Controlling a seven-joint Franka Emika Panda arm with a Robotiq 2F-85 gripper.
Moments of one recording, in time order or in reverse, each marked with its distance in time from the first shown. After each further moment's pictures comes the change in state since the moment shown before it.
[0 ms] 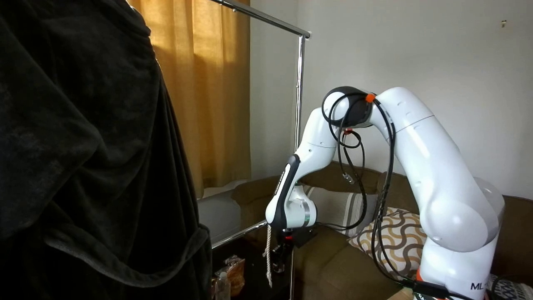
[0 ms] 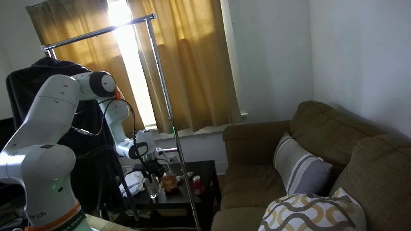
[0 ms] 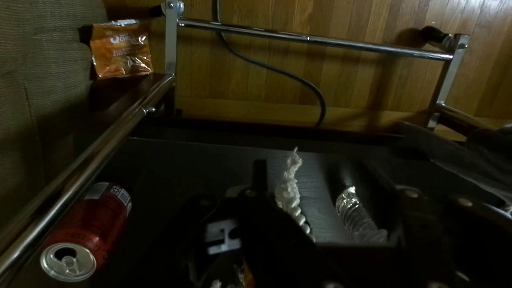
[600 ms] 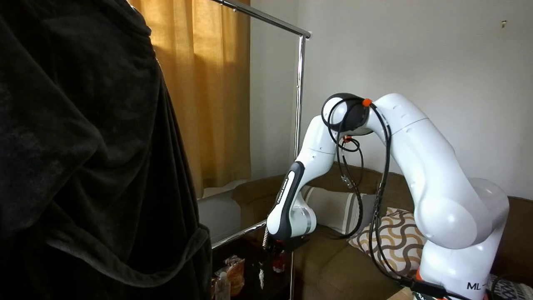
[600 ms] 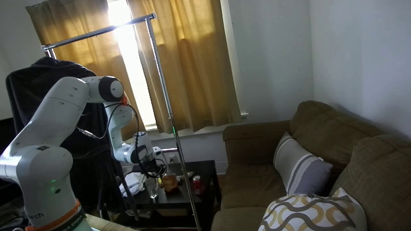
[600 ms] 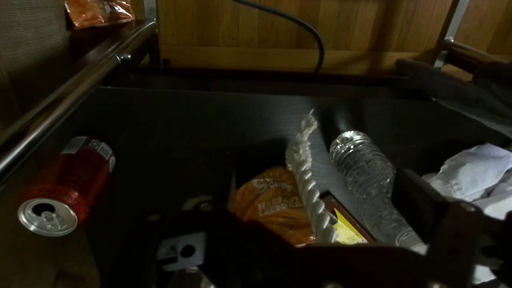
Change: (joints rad) arm -0.104 0.081 0.116 0.021 -0.233 0.220 0.246
